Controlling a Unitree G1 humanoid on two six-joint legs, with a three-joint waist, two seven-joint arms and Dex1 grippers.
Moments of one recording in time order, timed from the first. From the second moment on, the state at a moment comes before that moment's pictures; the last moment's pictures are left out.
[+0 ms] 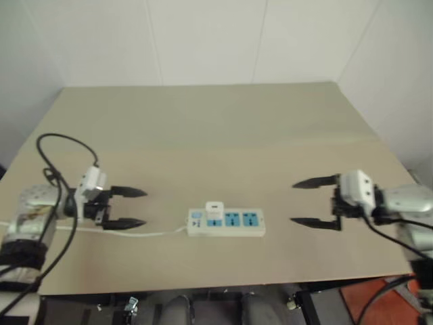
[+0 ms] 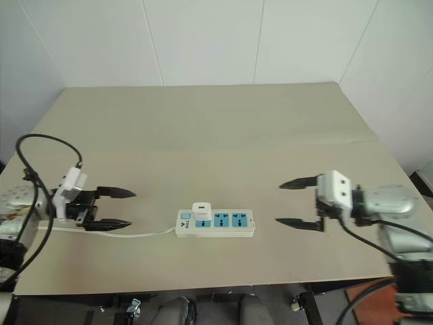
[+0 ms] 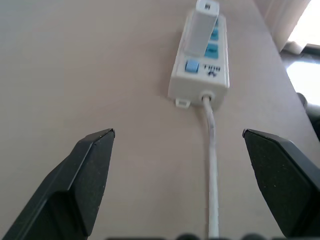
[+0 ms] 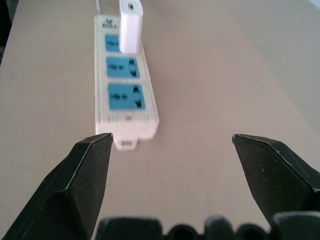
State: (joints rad) left arm -0.44 1.00 -0.06 0.55 -0.55 -0.05 -1.61; right arm -0.25 -1.00 -0.16 0.08 0.41 -0.09 1.43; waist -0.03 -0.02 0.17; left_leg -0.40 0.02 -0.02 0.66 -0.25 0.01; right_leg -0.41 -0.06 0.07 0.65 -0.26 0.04
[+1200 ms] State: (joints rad) left arm -0.46 0.96 -0.07 0.56 -0.55 -0.07 -1.61; right arm 0.09 -1.04 -0.40 -0.08 0.41 -0.09 1.32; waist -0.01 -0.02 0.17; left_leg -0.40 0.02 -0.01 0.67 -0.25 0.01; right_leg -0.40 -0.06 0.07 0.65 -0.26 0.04
